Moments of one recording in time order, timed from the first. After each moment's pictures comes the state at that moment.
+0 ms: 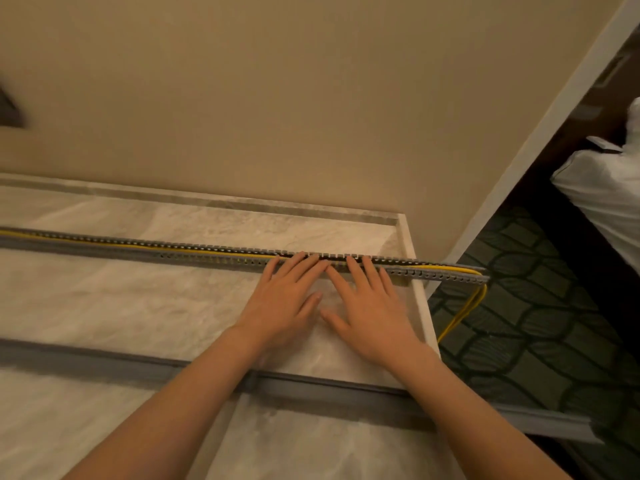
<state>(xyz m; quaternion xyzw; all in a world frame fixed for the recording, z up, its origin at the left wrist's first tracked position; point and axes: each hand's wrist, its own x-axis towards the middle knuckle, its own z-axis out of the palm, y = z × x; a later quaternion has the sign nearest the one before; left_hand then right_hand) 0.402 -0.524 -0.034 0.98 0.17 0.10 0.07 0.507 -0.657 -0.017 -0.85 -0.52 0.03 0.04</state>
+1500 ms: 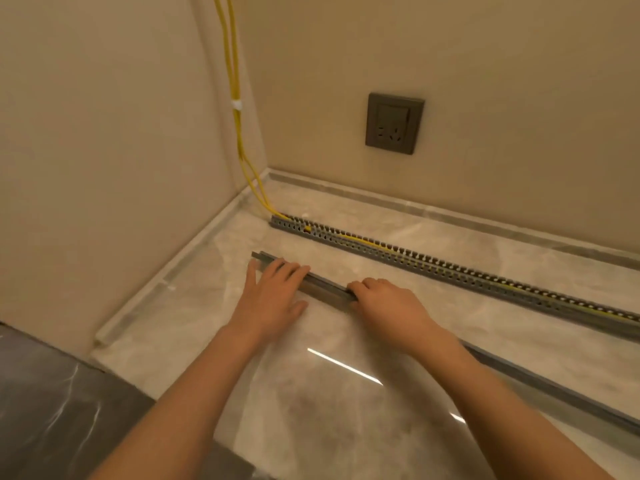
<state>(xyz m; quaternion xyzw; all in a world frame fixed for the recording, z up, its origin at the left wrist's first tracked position) -0.031 -0.186 -0.019 0.91 0.41 0.01 0.00 0.155 -0.276 -0.021 -0.69 -0.72 0.04 0.04</state>
